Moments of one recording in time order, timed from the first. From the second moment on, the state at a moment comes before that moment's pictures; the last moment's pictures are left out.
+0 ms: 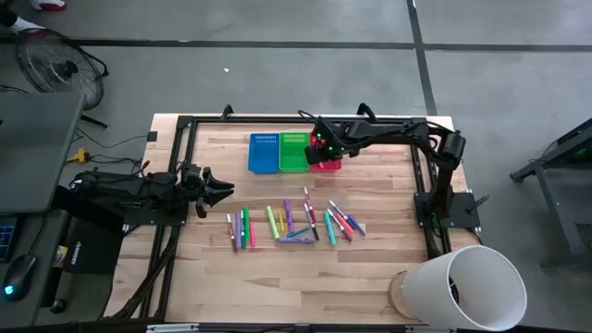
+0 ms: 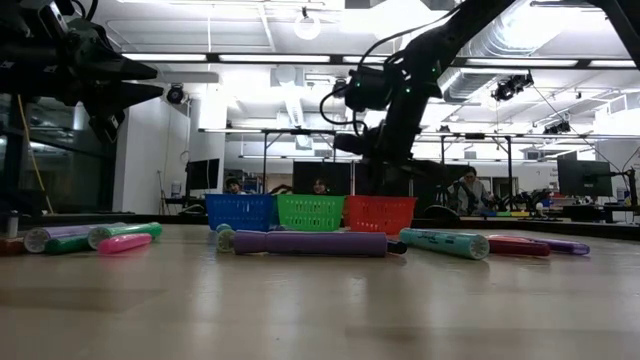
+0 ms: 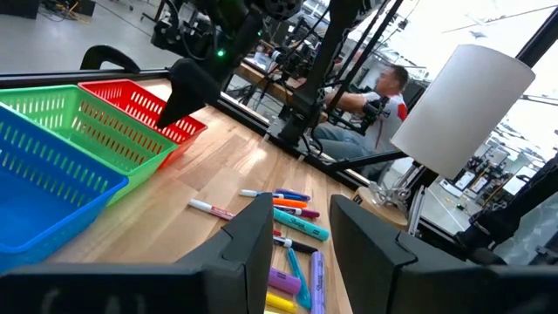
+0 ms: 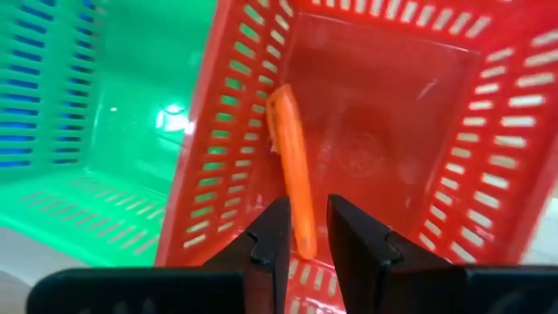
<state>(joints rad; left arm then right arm) -0.16 0.01 0.04 -0.01 -0.28 -0.52 -0.45 1.88 1.27 -0.53 0.01 0.86</state>
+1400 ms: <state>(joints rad) -0.16 0.01 0.04 -0.01 -0.28 -0.52 -0.07 1.73 1.46 -1.01 0.07 0.49</state>
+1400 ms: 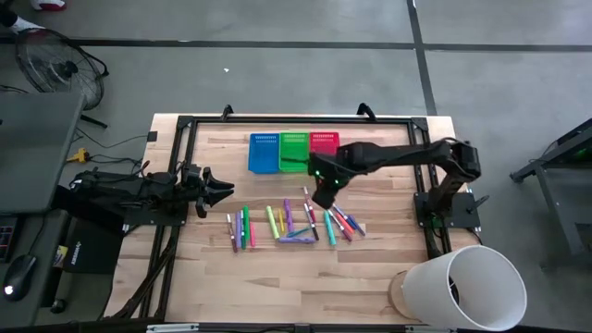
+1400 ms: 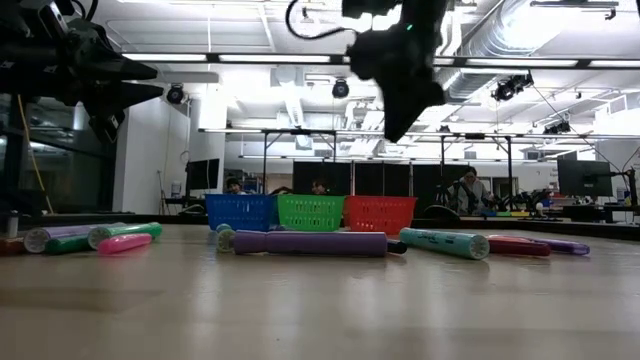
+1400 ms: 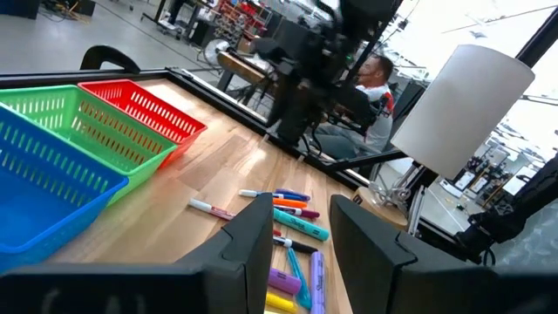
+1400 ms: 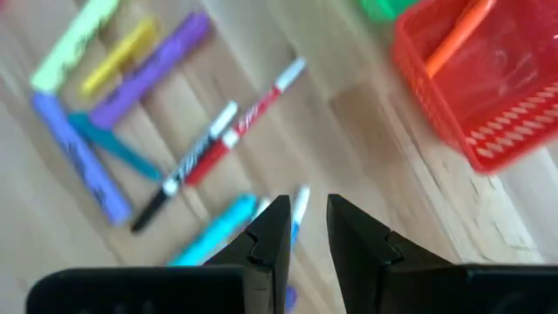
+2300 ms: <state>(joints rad) -0.16 0.01 0.04 -0.01 -0.28 -0.52 0.28 1.54 1.15 -1.10 0.09 0.79</state>
